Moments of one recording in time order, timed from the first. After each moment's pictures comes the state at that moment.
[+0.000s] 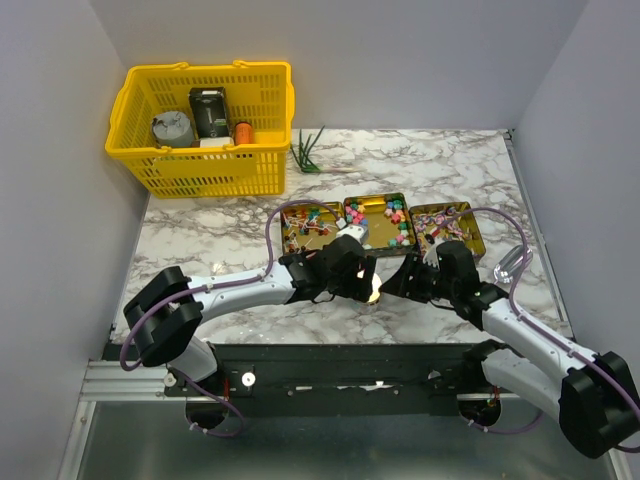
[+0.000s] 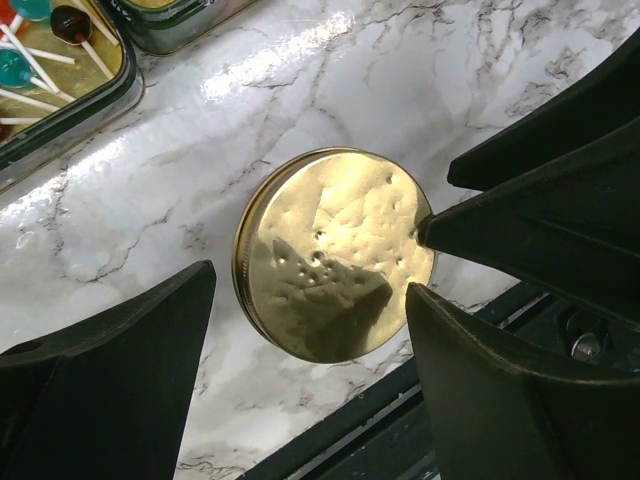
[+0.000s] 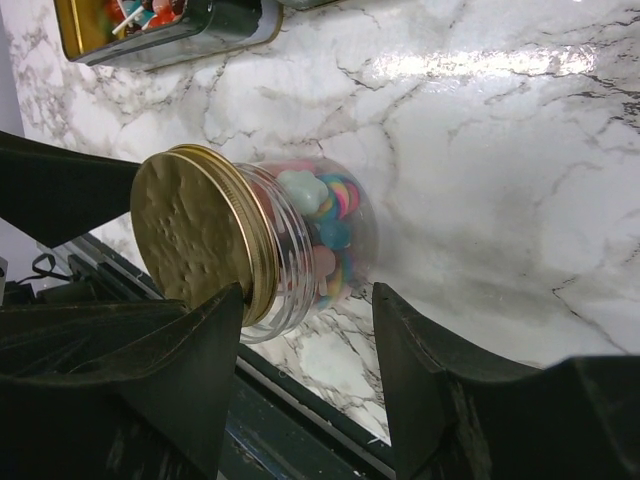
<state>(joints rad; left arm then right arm) -1.04 1.52 0.97 -0.24 -0.12 -0.65 0.43 0.94 0.37 -0.12 -0.35 0.70</state>
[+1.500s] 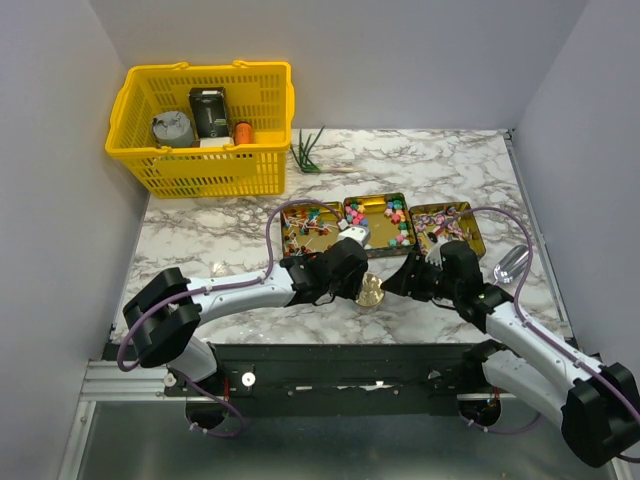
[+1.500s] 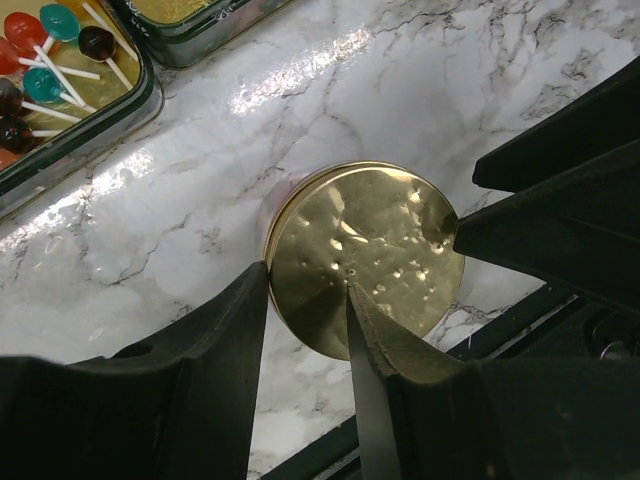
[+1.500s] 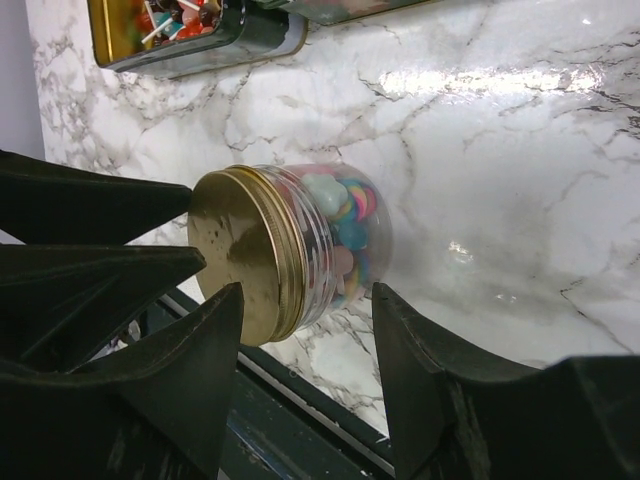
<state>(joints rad) -1.07 1.52 0.97 -0.25 -0.18 -0.62 0.43 0.89 0.38 -0.14 -0.35 0.70</state>
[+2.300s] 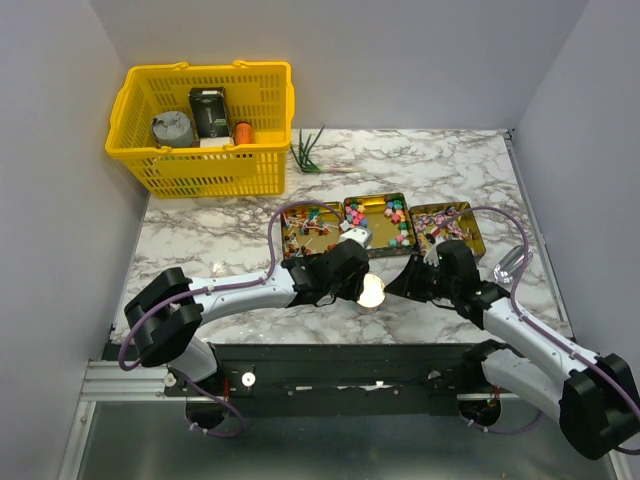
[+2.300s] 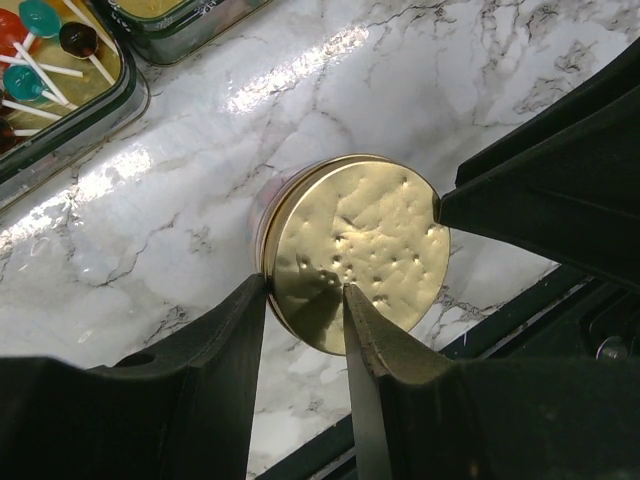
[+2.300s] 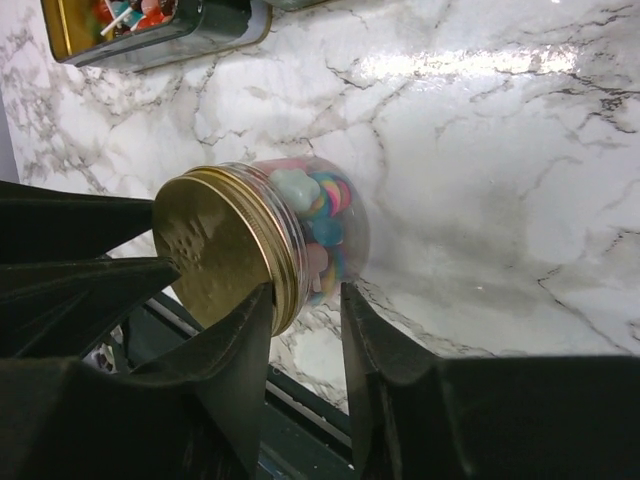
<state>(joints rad) -1.08 1.52 0.97 -0.24 -0.18 -0.62 0.43 0.93 0.39 -0.17 -0.33 0.68</state>
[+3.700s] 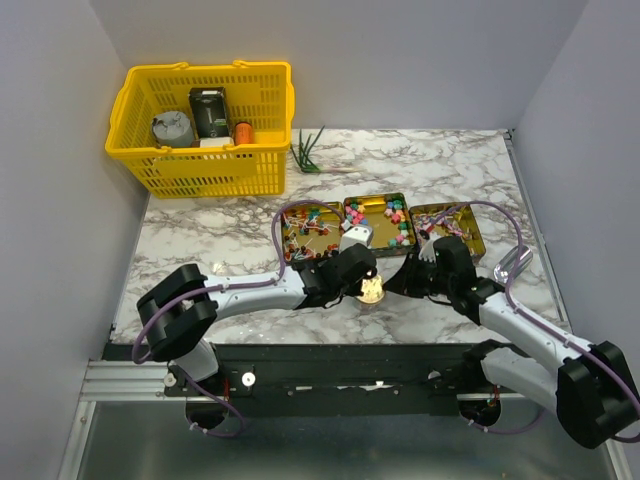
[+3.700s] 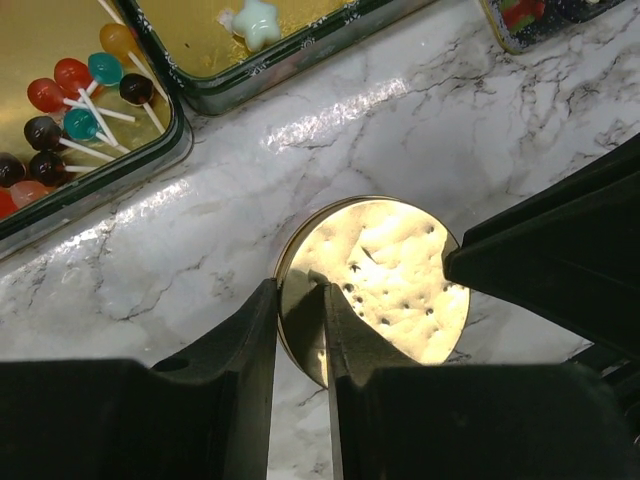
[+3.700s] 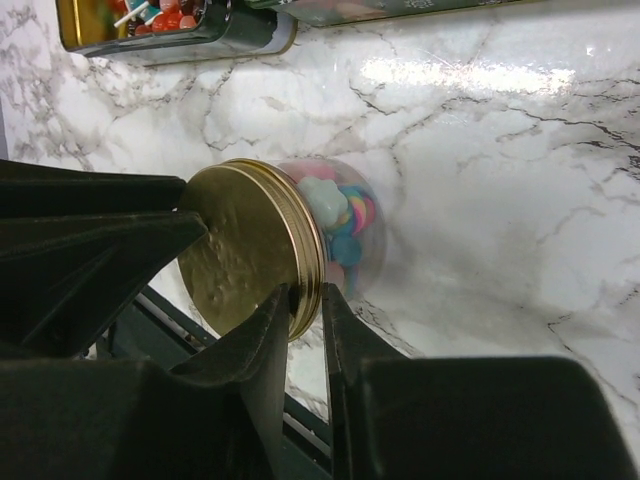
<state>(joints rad) -1.11 1.59 0.98 -0.19 -0.34 -0.66 0.44 1.01 0.40 -0.10 -0.34 0.61</state>
